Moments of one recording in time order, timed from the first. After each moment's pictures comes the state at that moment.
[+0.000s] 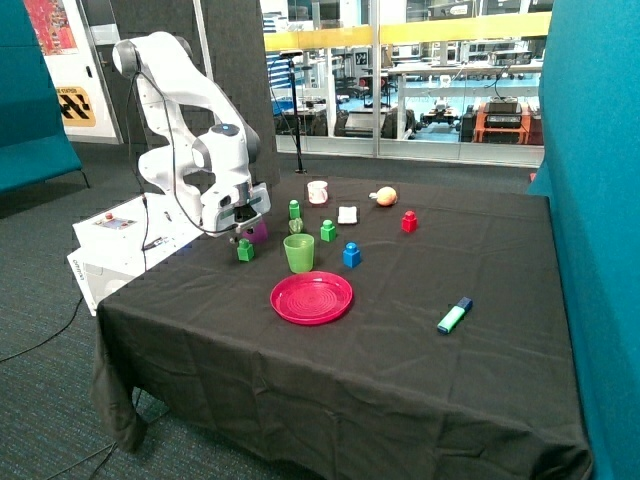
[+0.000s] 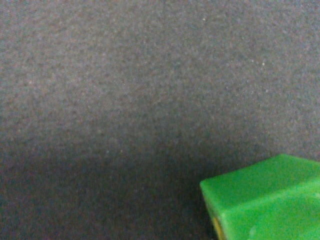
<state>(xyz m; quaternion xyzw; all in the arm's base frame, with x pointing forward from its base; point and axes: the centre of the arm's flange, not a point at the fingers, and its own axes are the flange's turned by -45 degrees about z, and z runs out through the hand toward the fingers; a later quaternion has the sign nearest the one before) 0.407 -0.204 0.324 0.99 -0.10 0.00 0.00</state>
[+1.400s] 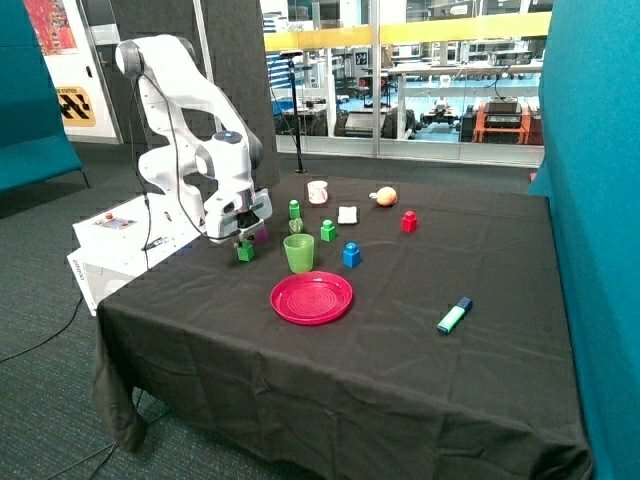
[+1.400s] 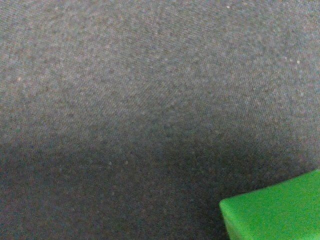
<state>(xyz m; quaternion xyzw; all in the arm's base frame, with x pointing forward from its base) 0.410 -0.202 0.308 1.00 -0.09 0.00 0.00</state>
